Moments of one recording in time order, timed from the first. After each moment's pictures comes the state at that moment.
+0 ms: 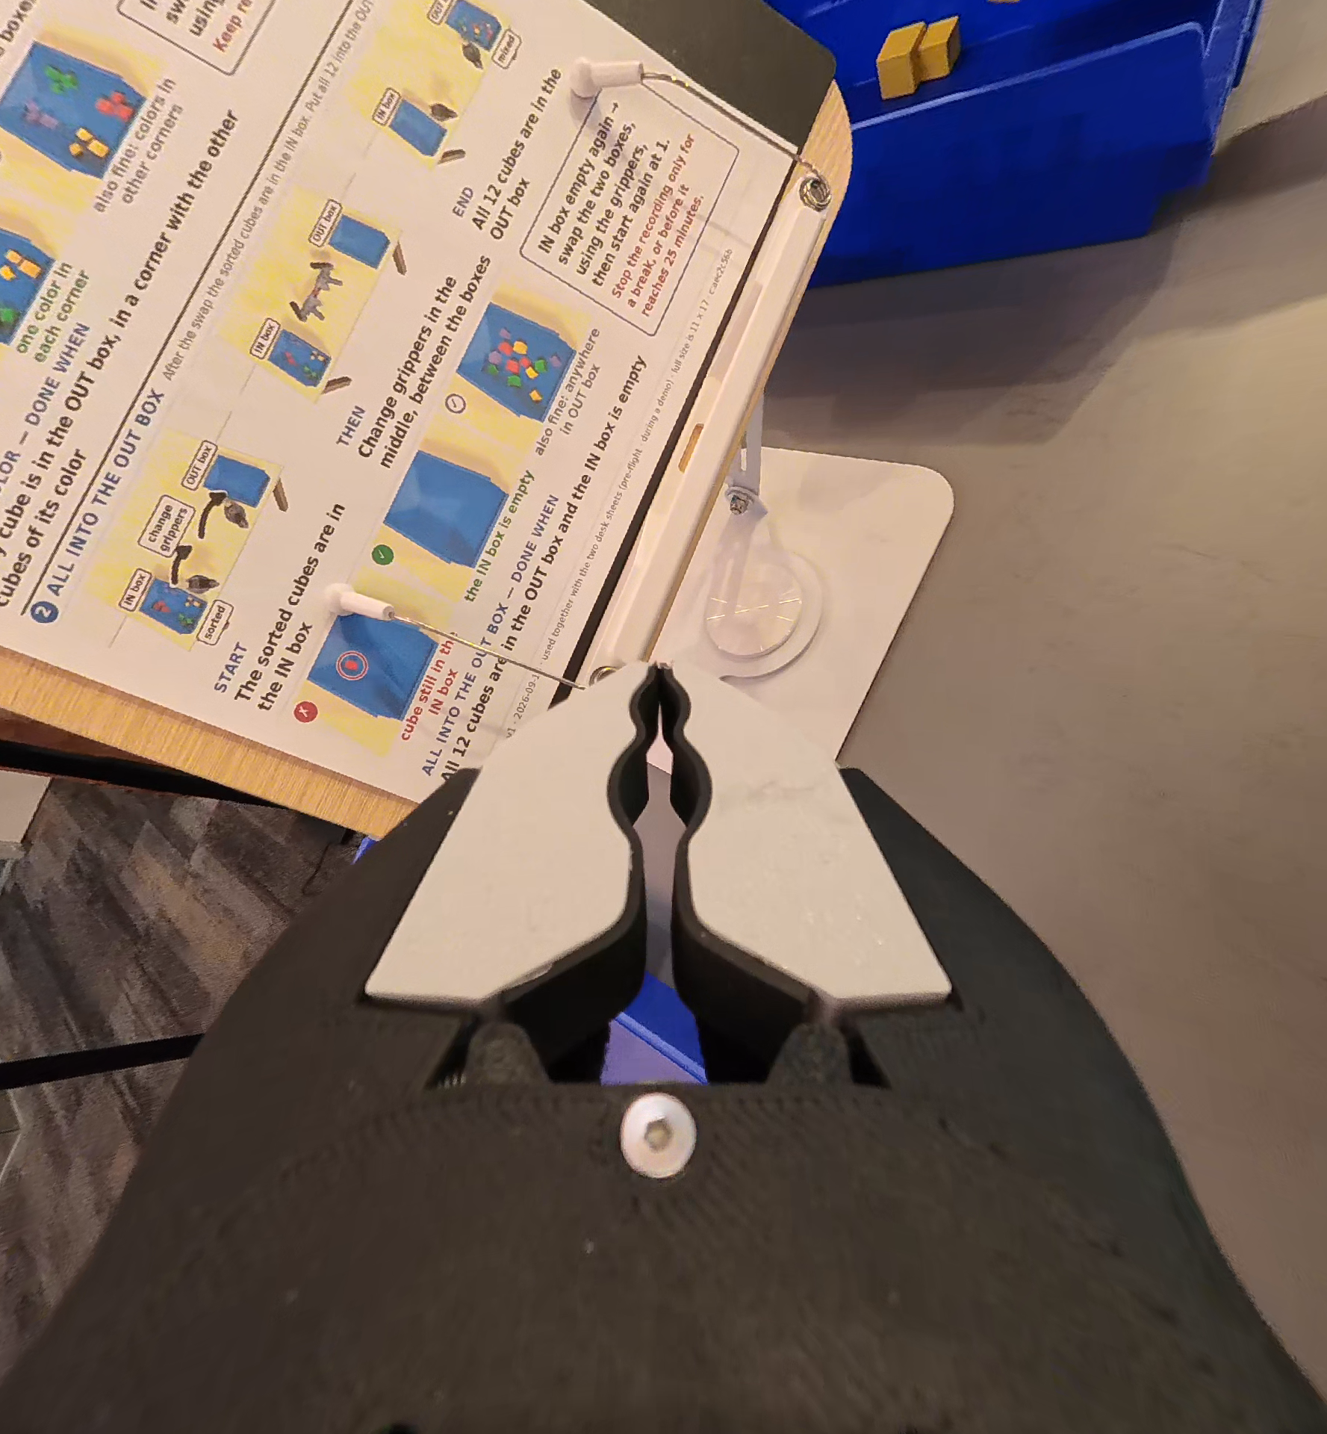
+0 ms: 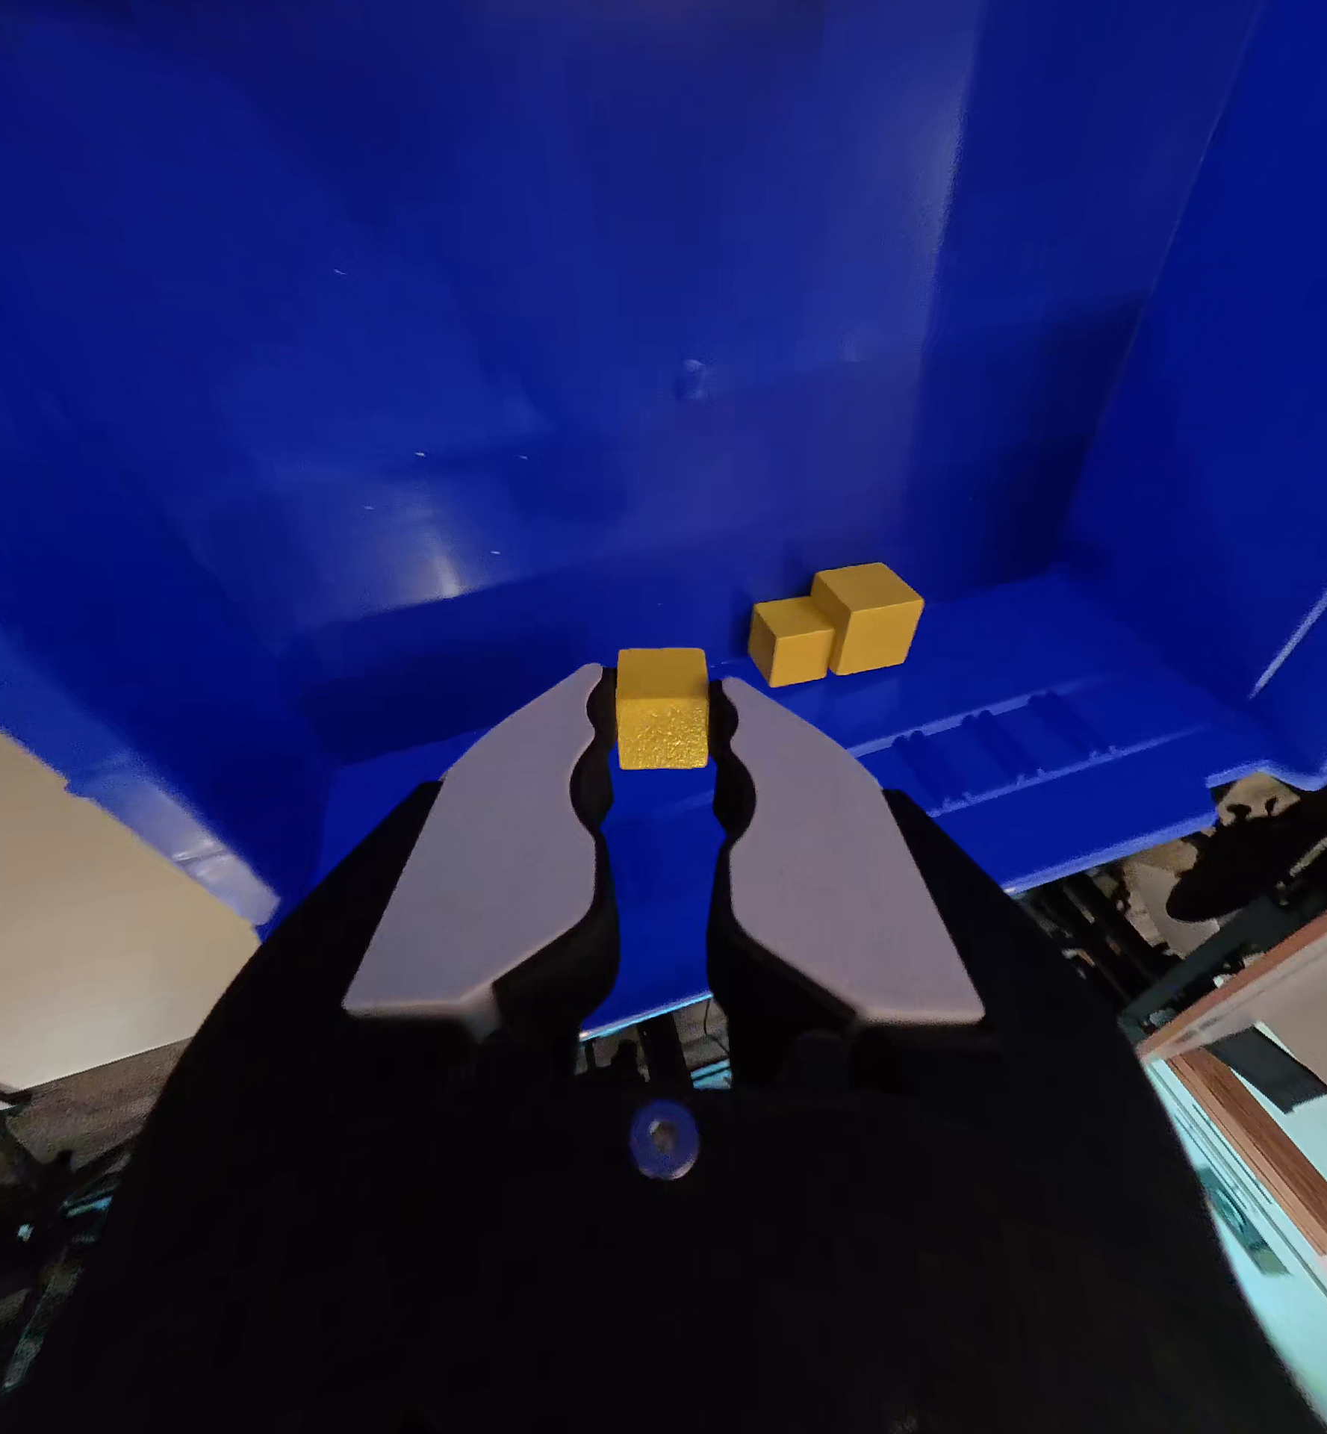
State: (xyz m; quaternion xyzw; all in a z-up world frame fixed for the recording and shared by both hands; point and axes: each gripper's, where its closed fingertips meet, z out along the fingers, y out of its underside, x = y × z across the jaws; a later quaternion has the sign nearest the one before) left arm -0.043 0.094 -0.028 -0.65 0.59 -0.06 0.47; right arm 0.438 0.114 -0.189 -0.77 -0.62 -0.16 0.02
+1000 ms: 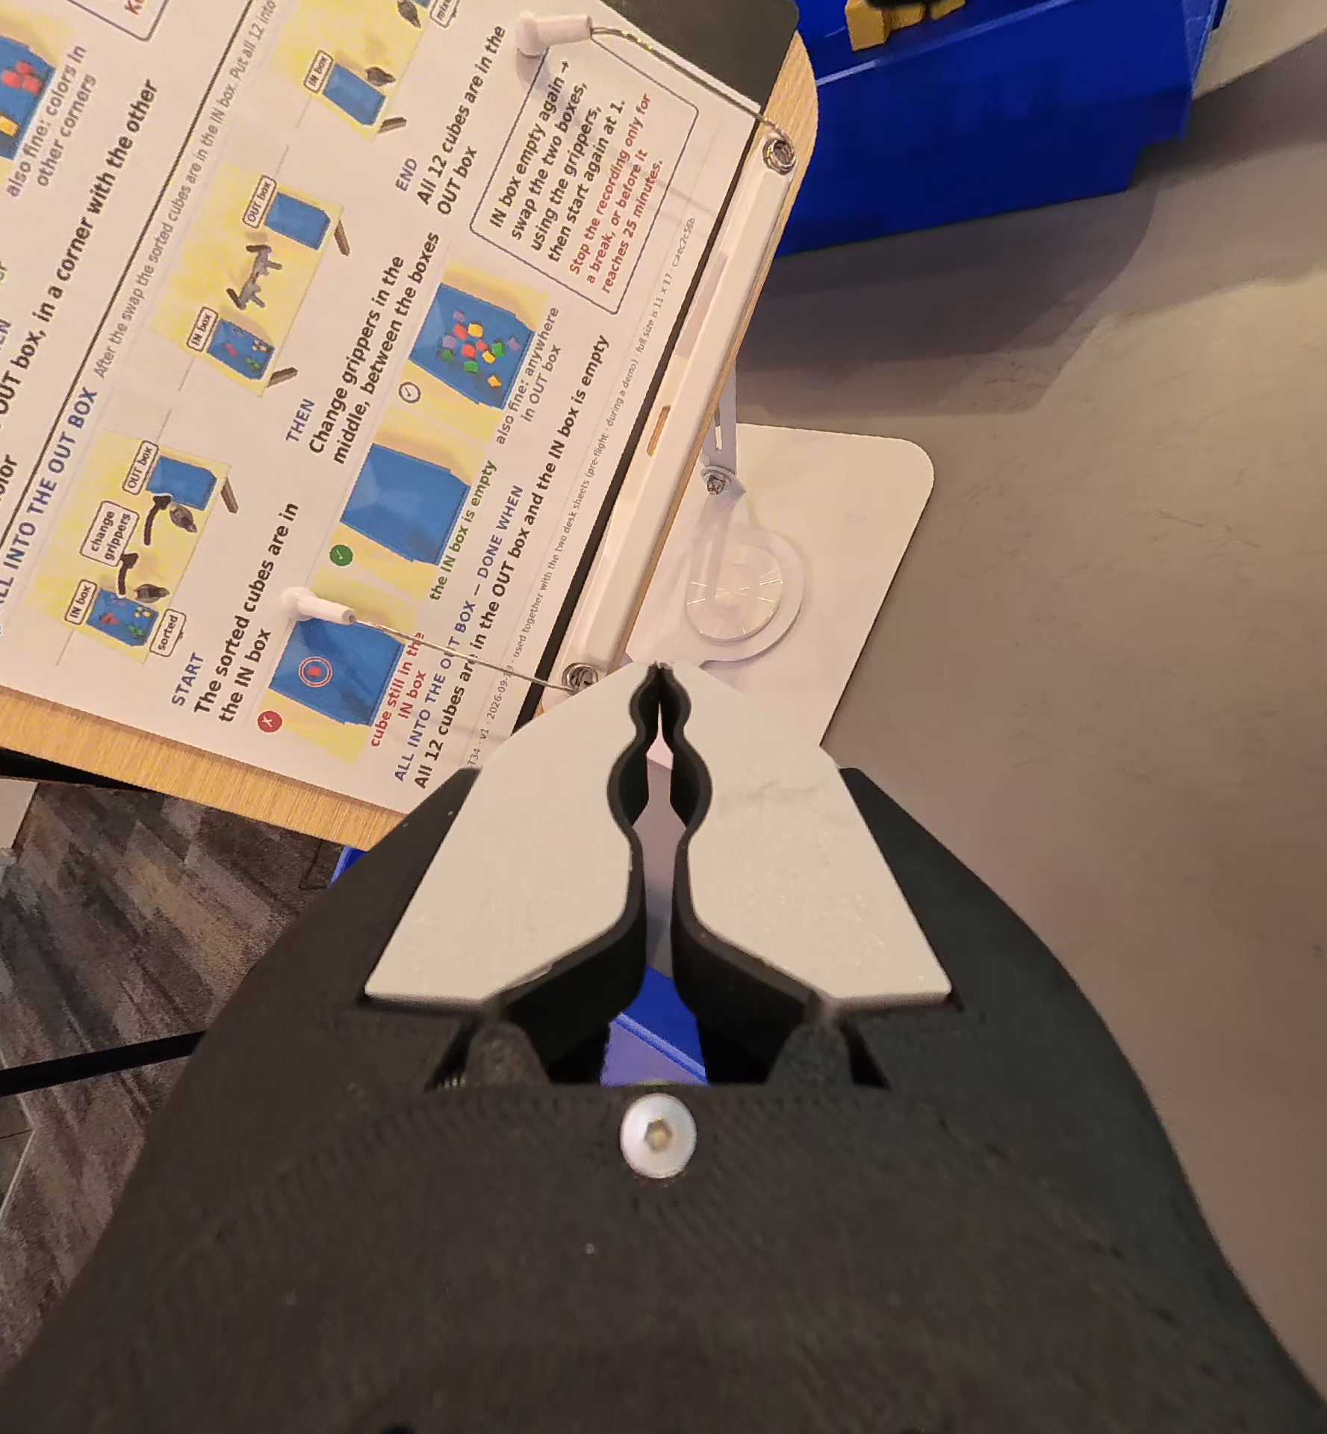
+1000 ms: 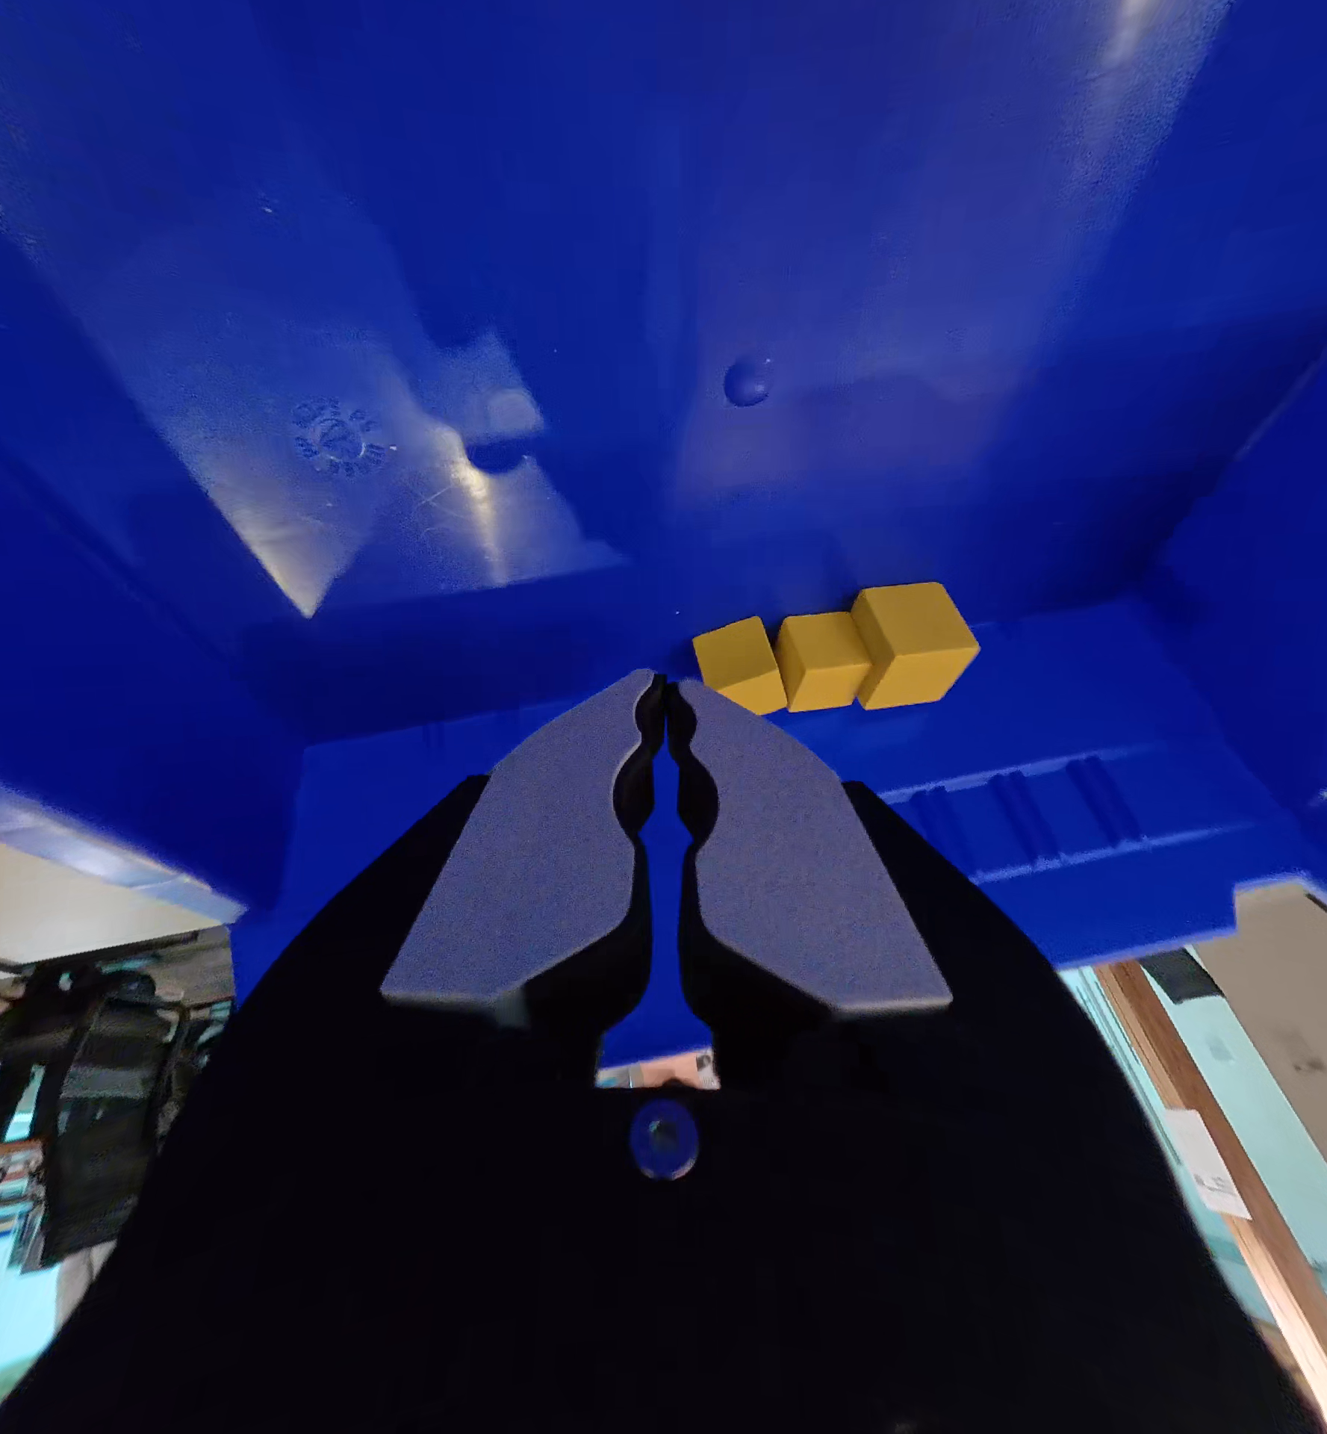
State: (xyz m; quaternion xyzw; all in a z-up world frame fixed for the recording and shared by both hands) left arm -0.040 0.090 -0.035 -0.65 0.61 -0.05 0.45; right arm 0.446 0.116 -0.211 -0.74 -0.63 -0.21 -0.10
